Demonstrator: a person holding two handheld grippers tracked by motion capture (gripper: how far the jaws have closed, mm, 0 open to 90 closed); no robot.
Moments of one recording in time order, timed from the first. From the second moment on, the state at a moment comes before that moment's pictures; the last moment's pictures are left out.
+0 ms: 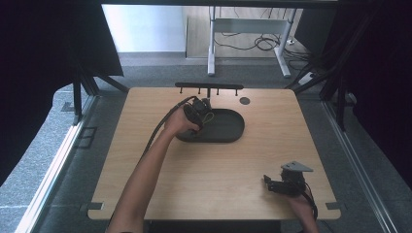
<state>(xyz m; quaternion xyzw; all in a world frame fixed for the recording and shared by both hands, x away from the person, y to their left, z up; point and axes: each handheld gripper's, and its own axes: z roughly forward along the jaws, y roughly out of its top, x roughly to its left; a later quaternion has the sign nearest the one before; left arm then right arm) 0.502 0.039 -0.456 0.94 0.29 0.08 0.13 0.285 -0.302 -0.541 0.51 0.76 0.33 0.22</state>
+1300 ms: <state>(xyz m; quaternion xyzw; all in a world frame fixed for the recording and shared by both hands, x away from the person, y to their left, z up) 0.397 0.087 -0.417 0.93 0.28 0.09 0.21 0.285 -0.302 -0.541 0.51 0.76 0.33 0.22</state>
